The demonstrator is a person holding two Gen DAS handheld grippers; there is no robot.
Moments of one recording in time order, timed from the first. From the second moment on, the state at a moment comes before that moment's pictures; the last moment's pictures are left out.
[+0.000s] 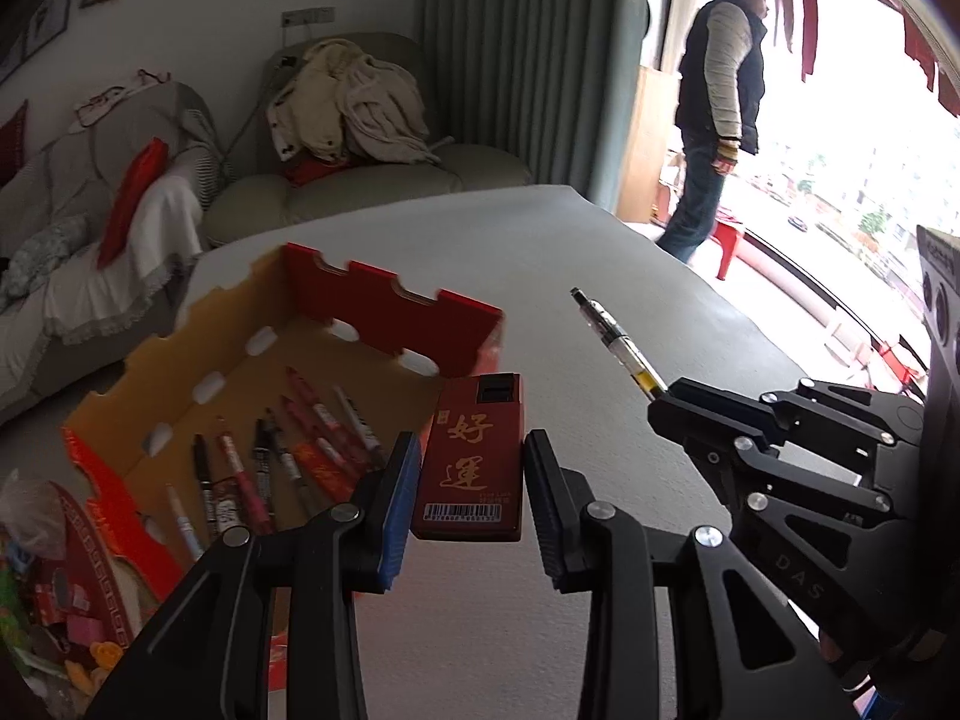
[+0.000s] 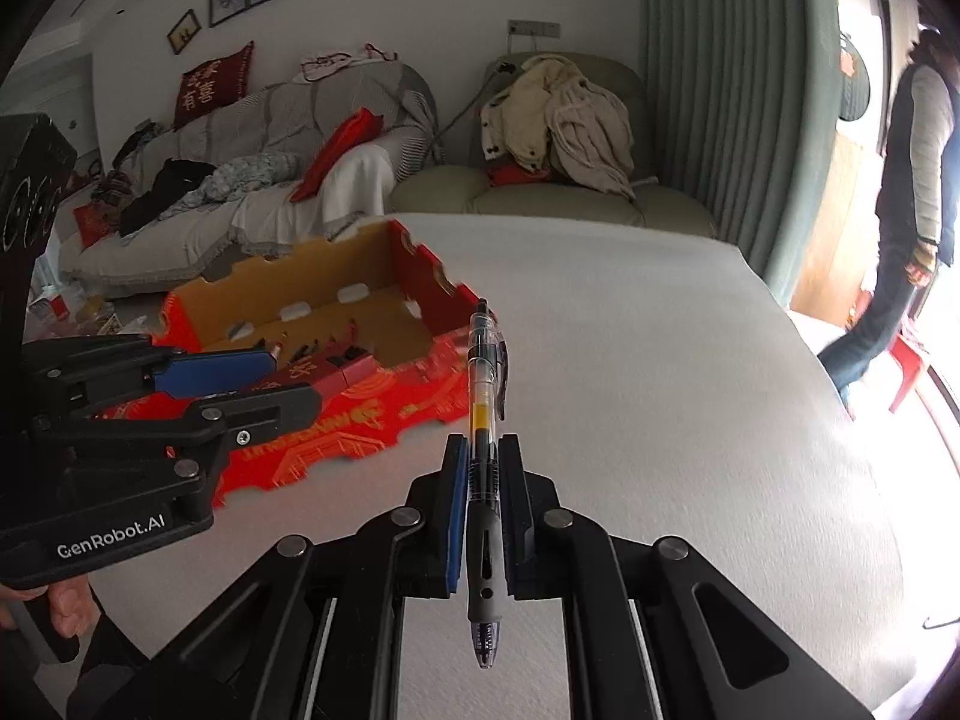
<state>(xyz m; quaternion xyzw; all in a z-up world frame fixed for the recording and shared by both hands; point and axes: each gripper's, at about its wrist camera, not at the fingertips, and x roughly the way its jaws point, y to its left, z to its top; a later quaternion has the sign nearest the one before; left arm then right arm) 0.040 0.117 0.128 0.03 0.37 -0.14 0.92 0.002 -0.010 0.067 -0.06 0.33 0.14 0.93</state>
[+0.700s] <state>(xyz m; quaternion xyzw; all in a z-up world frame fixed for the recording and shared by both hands) 0.065 0.198 0.146 -0.01 0.37 -0.03 0.93 0.051 0.090 0.085 -0.09 0.31 0.22 0.92</state>
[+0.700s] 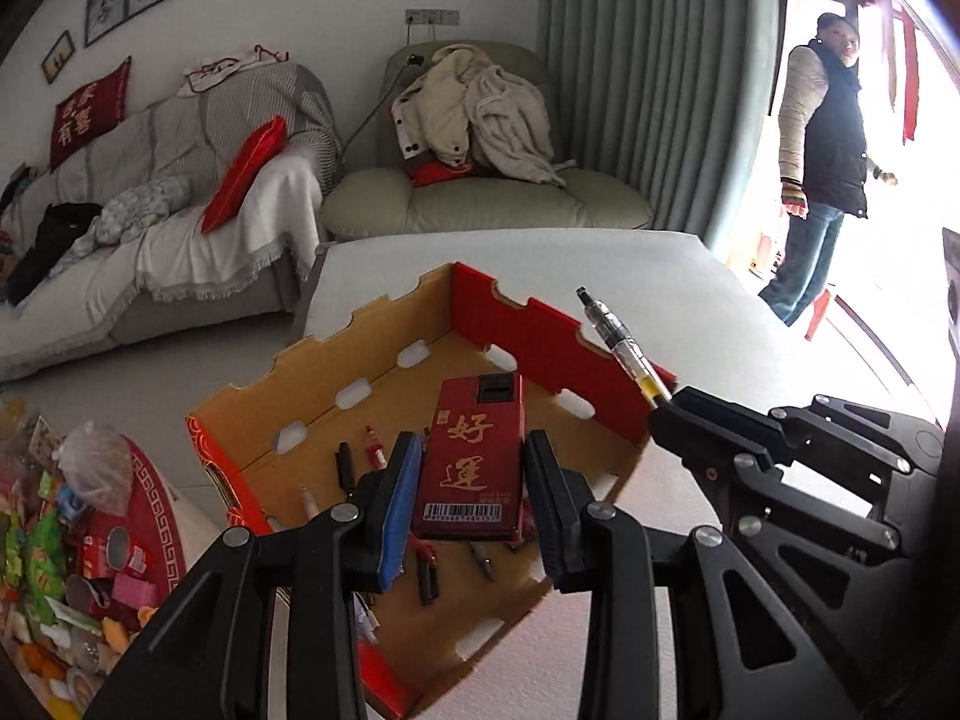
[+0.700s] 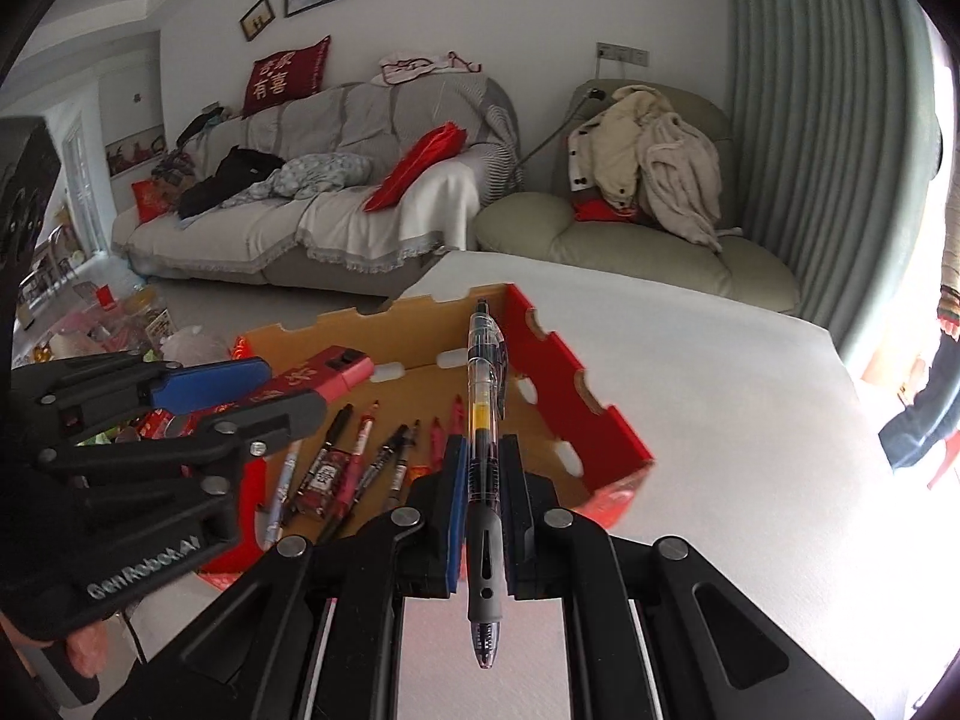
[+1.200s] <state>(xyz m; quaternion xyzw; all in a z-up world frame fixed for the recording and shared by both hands) 0.100 0.222 0.105 -0.04 0.41 -0.01 0.91 0.083 0.114 0.062 -0.11 0.35 0.23 0.90</state>
